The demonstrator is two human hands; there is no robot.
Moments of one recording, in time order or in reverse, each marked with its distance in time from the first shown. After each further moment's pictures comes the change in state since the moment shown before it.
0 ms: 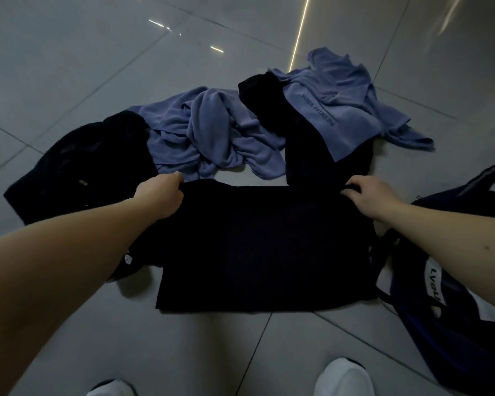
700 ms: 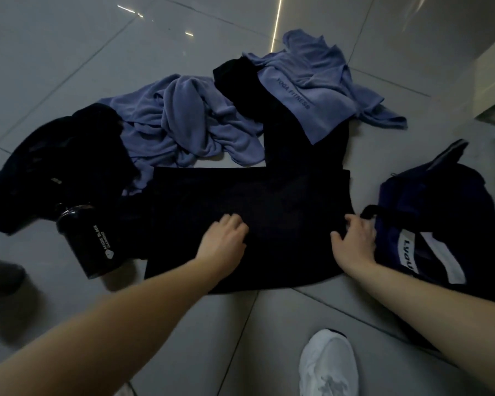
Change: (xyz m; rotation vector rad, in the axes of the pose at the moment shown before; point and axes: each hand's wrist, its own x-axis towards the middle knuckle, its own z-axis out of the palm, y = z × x) left_hand -0.078 0.144 0.113 0.069 0.135 0.437; right_hand -0.124 0.014 0.088 0.190 0.168 0.459
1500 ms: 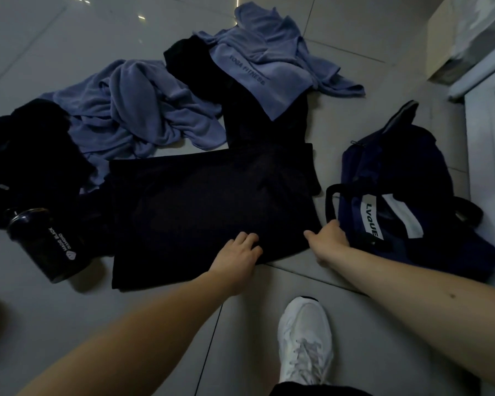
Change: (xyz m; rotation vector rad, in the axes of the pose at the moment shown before) left_hand -0.019 0.092 0.048 0.007 -0.218 0.286; right_hand -0.029 0.037 0.002 0.073 -0.195 0.408
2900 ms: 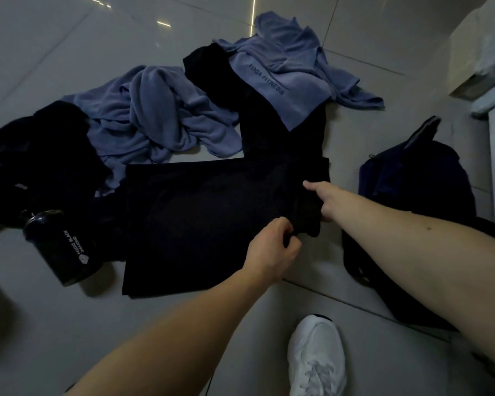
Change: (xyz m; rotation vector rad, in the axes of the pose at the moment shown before) left_hand 0.037 0.031 -0.053 -0.817 0.380 -0.308; right_hand 0.019 -0.125 -0.046 0.801 -0.439 0.225
